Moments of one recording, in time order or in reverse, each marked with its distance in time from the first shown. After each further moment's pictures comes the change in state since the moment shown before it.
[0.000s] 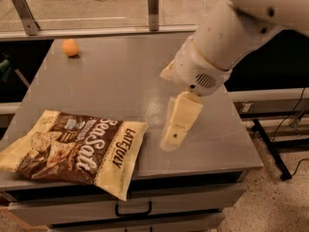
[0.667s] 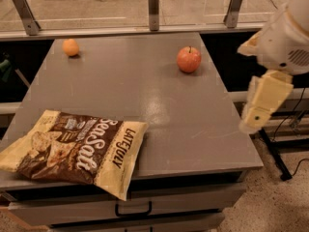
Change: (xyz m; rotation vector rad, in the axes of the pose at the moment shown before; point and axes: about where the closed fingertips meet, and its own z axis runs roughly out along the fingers) arm 0.110 -0.016 -0.110 0.212 0.228 0.120
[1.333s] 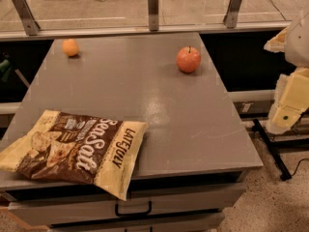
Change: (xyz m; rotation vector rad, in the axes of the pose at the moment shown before) arm 0.038 -0.004 -0.021 0.040 0.082 0.043
